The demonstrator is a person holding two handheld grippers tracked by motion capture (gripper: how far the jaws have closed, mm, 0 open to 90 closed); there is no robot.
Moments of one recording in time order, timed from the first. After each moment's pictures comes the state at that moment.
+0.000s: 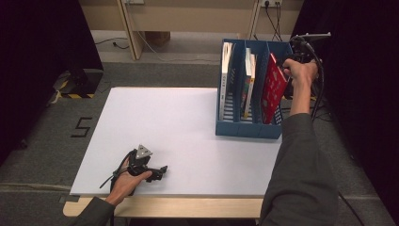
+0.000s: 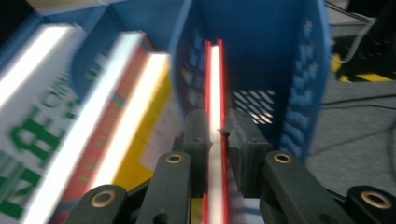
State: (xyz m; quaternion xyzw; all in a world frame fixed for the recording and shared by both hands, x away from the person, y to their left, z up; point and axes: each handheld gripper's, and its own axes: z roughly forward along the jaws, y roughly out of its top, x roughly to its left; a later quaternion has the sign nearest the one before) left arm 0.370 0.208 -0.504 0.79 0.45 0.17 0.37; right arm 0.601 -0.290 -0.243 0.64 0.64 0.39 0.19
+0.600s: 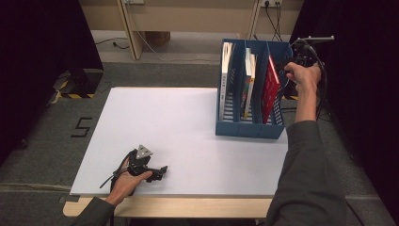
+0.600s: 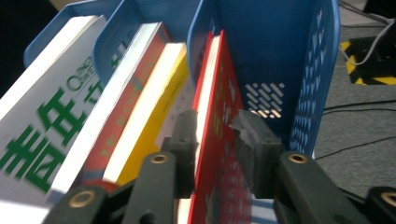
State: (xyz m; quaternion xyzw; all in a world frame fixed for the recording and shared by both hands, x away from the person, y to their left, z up) left arm 0.369 0.208 -0.504 0.79 0.45 0.17 0.37; right arm 0.582 -0.296 -0.246 0.62 0.65 0.40 0.18
